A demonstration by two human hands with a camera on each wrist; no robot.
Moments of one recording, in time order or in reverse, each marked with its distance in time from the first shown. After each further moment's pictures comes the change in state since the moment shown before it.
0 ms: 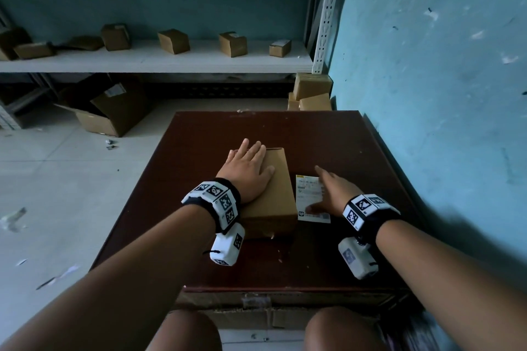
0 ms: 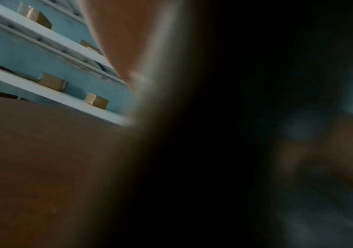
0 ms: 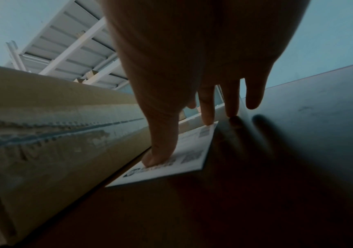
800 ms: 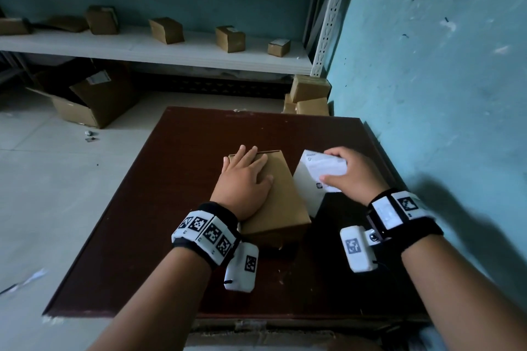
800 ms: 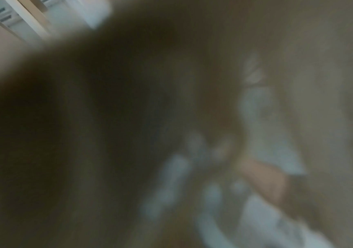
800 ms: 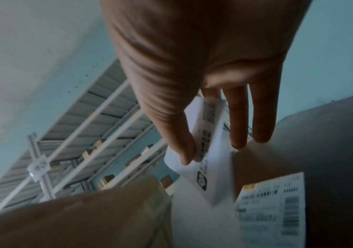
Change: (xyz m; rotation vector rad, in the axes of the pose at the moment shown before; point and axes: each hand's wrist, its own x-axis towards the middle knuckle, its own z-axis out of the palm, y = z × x) left_hand -0.004 -0.007 0.011 -0.241 0.215 0.020; right_hand 0.001 -0.013 -0.058 0.357 0.365 -0.039
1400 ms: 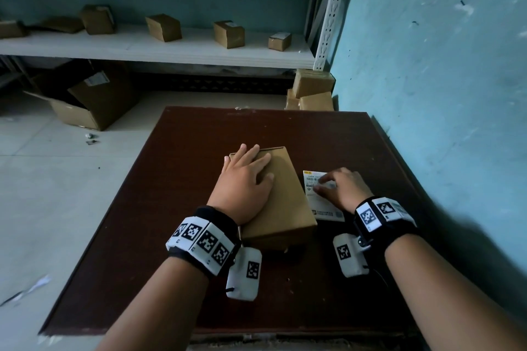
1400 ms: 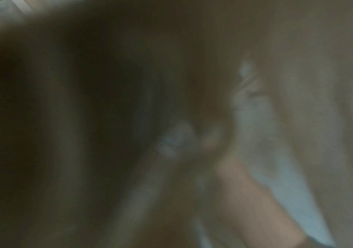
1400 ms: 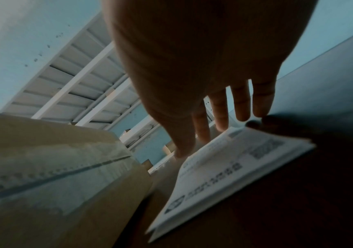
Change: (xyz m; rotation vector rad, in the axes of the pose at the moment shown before) left_hand 0.000 -0.004 -0.007 -0.080 0.025 0.025; right_hand 0.020 0.026 0.056 -0.263 -0.245 0.163
